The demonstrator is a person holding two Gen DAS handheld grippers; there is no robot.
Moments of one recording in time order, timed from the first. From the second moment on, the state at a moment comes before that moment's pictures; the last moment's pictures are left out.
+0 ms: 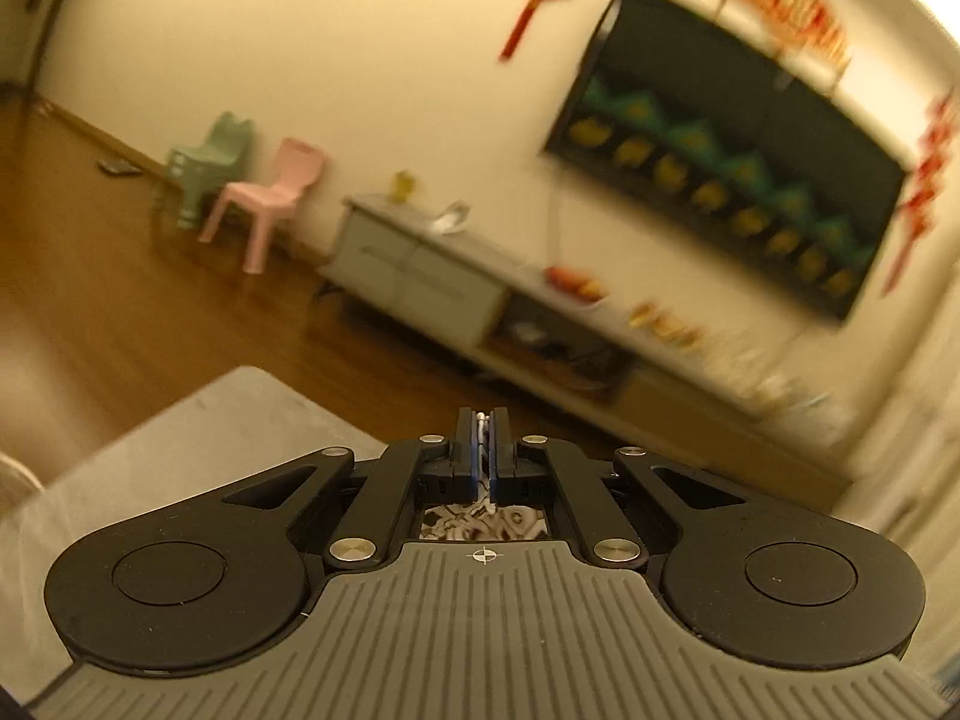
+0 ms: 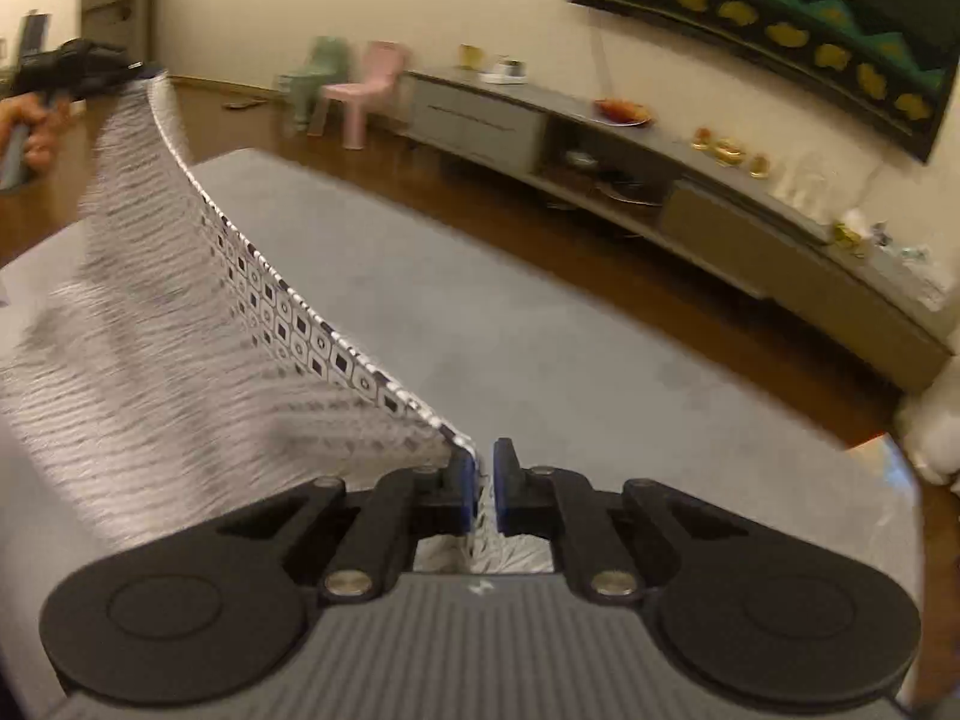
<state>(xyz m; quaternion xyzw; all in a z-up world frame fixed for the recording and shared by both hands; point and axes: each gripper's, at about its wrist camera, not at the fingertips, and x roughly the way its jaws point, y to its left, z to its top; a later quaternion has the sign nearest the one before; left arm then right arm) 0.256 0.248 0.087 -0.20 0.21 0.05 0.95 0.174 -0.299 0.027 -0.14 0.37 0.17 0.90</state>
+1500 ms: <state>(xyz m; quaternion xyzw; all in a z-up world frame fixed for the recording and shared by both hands) 0.118 0.263 -0.035 -0.03 0.34 0.16 0.93 -0.001 -0.475 -0.057 0.16 0.28 -0.32 0.89</state>
